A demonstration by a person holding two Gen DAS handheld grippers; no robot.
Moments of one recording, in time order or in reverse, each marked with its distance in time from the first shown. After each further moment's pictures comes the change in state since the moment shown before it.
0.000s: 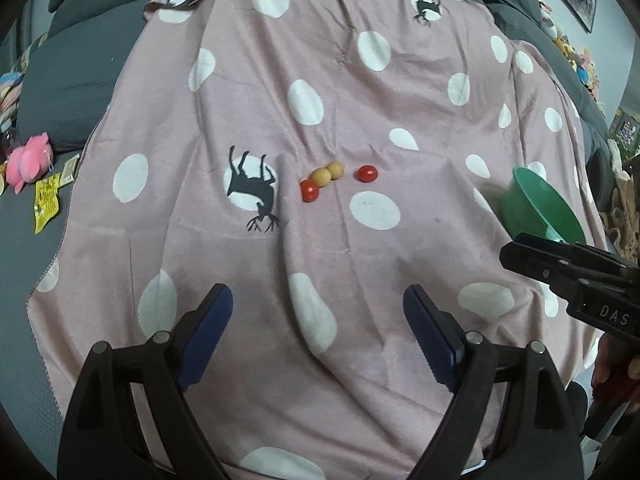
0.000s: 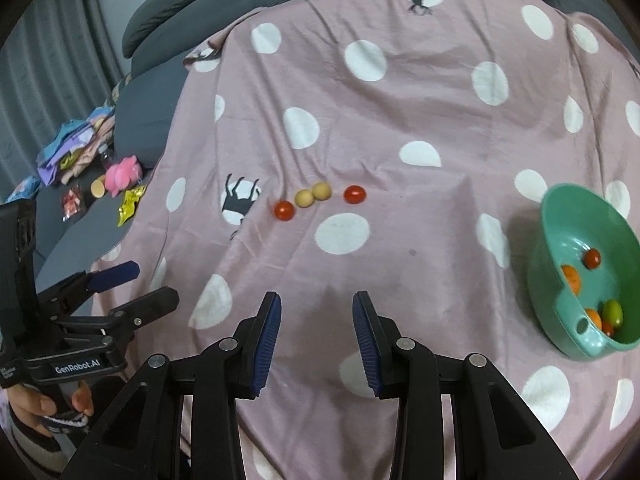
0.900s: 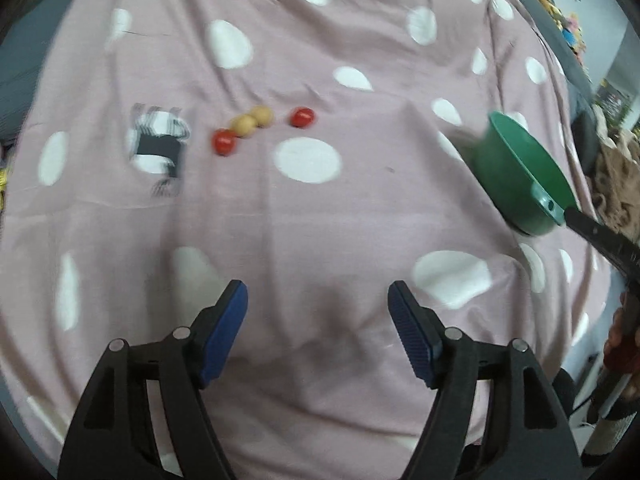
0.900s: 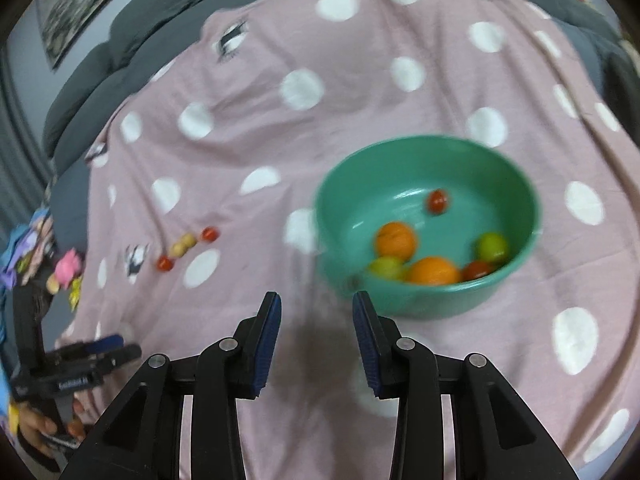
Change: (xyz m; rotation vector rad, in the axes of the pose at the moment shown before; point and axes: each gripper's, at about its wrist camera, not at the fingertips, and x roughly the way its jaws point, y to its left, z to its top) left arm 0.046 -0.056 -0.006 0.054 0.155 -0.083; right arm -0.057 -0.145 -0.042 0.302 -0.119 -0.133
